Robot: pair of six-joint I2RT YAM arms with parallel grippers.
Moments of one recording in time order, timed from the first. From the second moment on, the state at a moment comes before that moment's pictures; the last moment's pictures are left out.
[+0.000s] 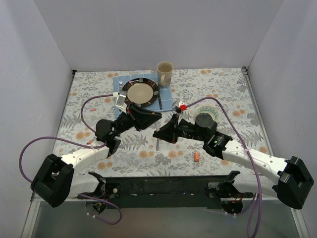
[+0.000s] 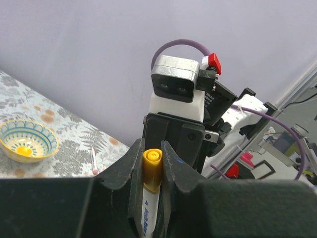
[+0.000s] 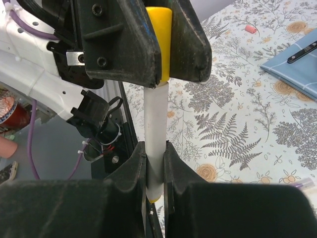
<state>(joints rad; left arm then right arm) -0.58 1.20 0.51 1.21 0.65 -0.99 0.90 1.09 0.66 0.41 -0.44 0.44</state>
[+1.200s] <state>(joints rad) -0.71 1.15 0.56 1.10 0.33 -0.83 0.68 1.27 1.08 0.01 -0.87 0.27</state>
